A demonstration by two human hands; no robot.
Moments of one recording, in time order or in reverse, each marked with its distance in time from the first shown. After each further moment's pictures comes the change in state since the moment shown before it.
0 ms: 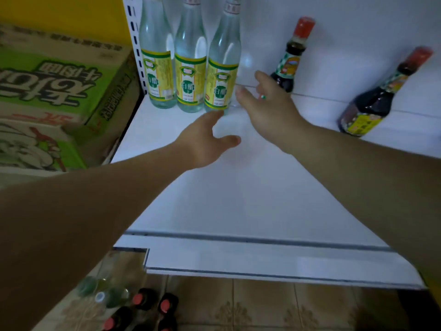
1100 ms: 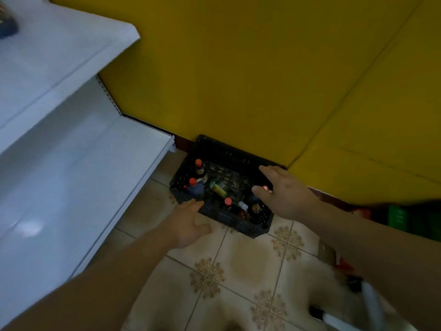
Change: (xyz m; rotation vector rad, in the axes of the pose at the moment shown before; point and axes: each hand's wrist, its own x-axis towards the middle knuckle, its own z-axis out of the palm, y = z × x) left_hand -0.384 0.297 0.601 0.615 -1.274 0.444; right_hand -0.727 0.397 -0.408 -0.217 0.113 1.121
